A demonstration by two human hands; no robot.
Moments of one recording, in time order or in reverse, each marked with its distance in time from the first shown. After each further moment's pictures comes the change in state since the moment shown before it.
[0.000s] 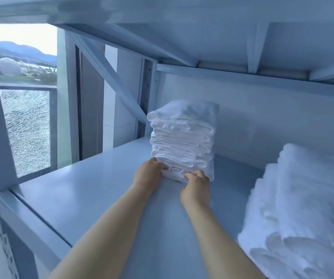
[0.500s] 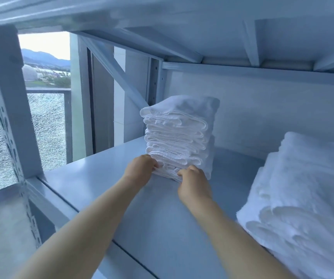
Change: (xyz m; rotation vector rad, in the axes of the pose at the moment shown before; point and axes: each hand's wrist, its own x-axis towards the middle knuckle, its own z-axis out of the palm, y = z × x) left_hand -0.046 -0.019 -0.039 0.092 -0.010 0.001; right_hand -0.042 -0.022 -0.028 -0.111 -0.152 -0.231
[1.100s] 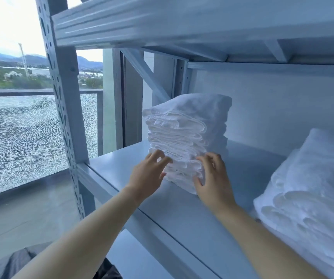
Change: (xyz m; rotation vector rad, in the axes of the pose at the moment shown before) left_hand -0.095 -0.008 -0.039 0.176 0.235 0.136; right_hand -0.047 -0.010 -0.010 0.285 0.344 -0.363
